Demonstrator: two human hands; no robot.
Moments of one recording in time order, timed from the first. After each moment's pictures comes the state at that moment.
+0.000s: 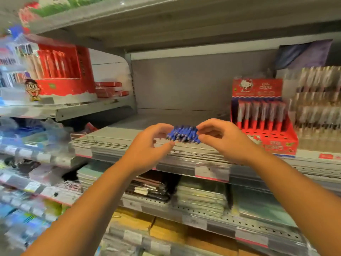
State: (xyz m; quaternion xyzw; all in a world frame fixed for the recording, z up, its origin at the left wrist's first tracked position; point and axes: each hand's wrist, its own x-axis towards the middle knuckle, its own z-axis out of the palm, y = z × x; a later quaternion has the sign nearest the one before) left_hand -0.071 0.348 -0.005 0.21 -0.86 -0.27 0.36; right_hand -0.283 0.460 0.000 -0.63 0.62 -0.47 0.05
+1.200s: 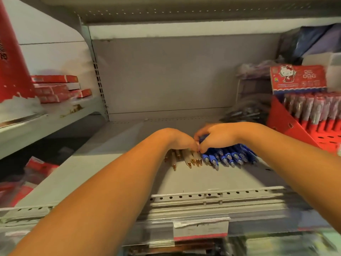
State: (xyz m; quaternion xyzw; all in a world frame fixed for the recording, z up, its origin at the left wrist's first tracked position) left_hand -0.213 0.089 0.013 0.26 -0.93 -0.23 -0.13; right_hand -0.308 0.211 0.018 -0.51 0.84 -0.09 0.16
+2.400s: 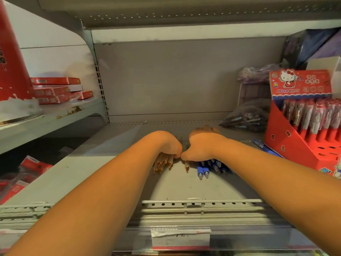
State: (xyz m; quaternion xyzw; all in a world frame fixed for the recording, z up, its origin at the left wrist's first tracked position) left_hand -0.223 0.090 0.016 0.31 -0.93 -0.13 -0.14; right_hand -0.290 0.195 0.005 -0.47 0.88 -0.04 0.02
